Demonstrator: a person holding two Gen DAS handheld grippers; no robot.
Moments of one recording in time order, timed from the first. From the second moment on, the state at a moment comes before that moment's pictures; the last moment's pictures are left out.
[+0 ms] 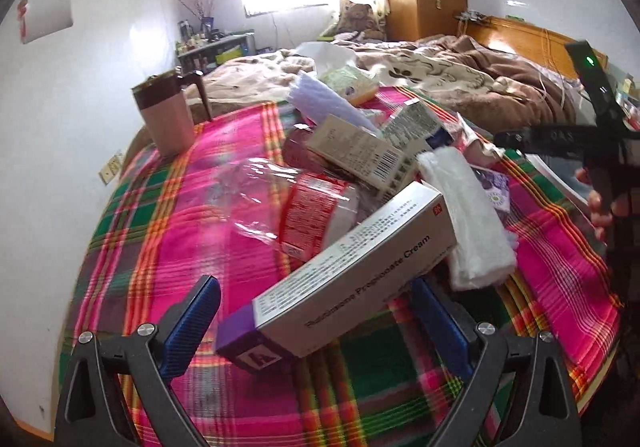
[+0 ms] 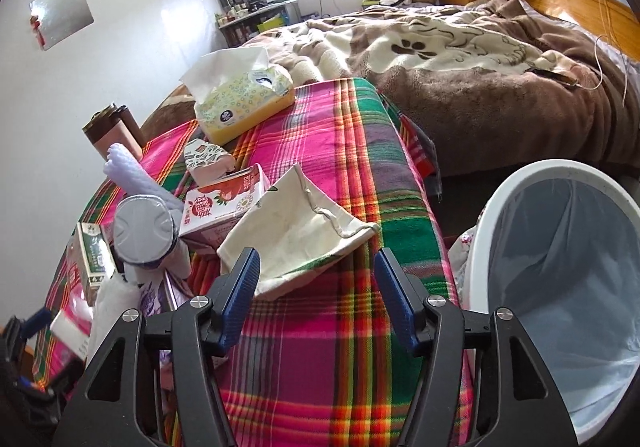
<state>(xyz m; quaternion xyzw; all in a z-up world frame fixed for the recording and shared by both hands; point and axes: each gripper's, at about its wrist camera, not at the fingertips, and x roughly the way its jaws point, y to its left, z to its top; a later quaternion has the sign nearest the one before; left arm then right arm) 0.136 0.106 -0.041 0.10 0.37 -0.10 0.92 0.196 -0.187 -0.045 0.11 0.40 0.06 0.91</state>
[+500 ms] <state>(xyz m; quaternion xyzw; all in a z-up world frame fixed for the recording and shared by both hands) 0.132 0.103 -0.048 0.12 0.38 -0.11 0.91 0.215 -0.187 -0.059 0.14 0.43 0.07 0.89</state>
